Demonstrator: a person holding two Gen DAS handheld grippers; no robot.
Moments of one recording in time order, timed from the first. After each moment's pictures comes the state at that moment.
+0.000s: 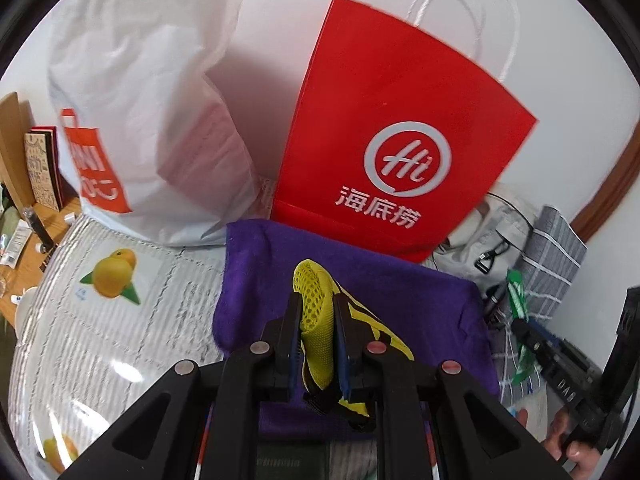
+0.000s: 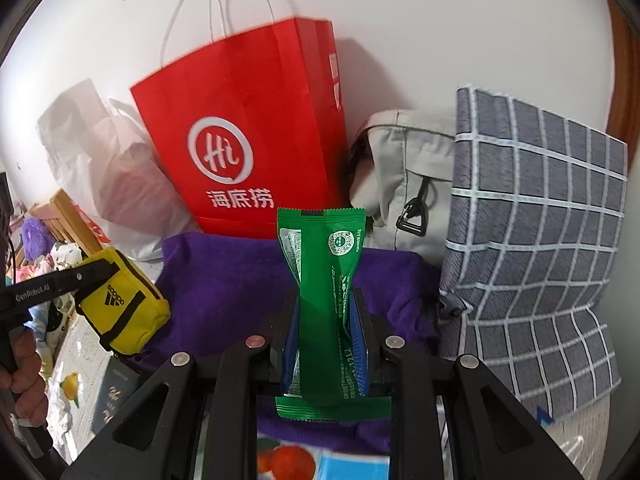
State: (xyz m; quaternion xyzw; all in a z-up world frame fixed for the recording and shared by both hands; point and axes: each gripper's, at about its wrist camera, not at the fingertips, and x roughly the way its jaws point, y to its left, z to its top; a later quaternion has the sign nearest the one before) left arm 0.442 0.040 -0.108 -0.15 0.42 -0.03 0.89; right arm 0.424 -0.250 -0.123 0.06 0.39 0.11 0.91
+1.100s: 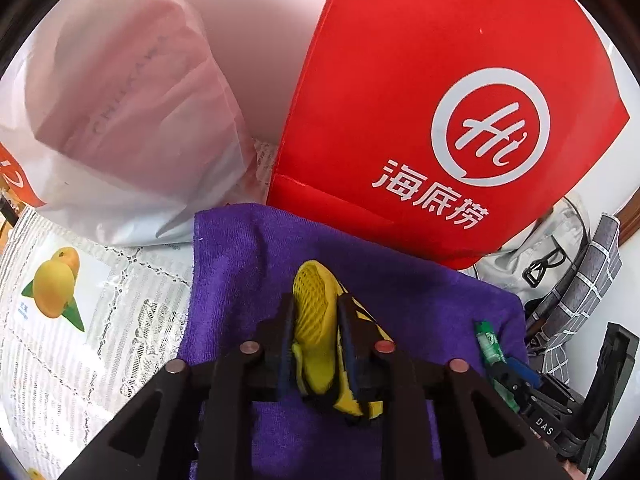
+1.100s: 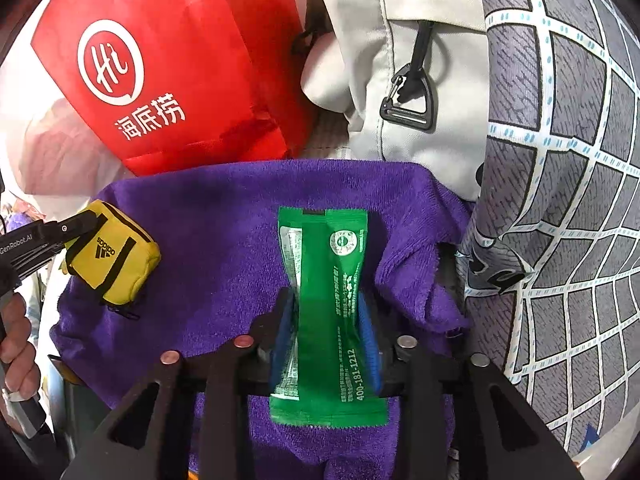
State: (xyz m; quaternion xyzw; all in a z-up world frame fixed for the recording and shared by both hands) left arm 0.515 0.033 -0.169 -0.16 0.47 -0.03 0.87; right arm 0.492 -0.252 -0.224 0.08 0.50 0.10 0.85
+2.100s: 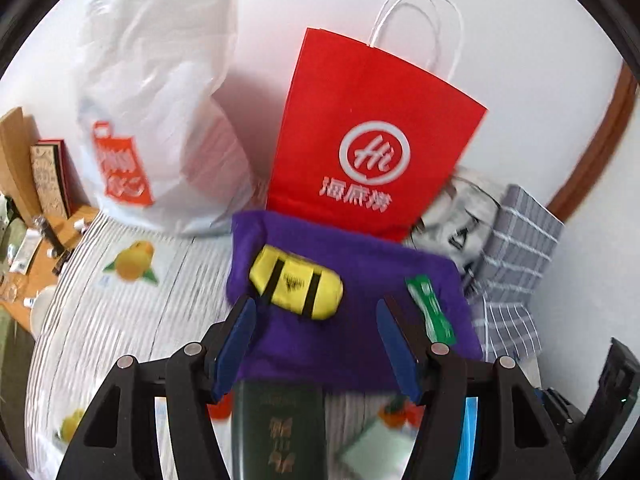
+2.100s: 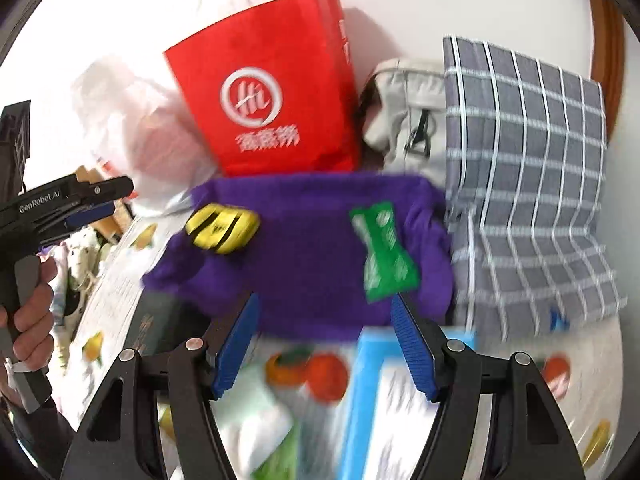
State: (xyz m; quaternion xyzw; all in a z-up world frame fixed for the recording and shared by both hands) left arm 0.371 0.041 -0.076 -0.13 0.42 -0.06 0.90; right arm 0.337 -0.237 -0.140 0.09 0.43 0.12 0.89
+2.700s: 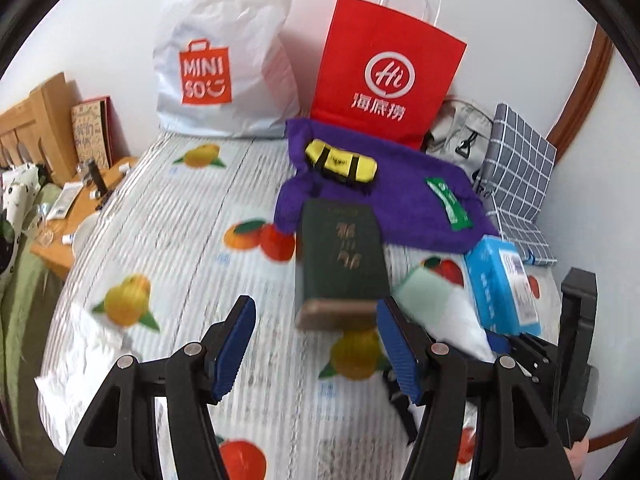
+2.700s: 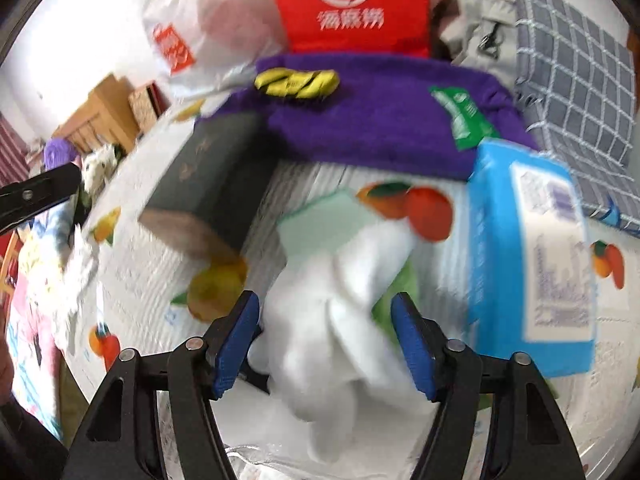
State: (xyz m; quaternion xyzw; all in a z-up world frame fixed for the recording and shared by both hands) left arm 0.216 0.076 -0.121 -0.10 0.45 -0.04 0.89; right arm 0.243 -0.156 -0.203 0.02 0.51 0.17 0.84
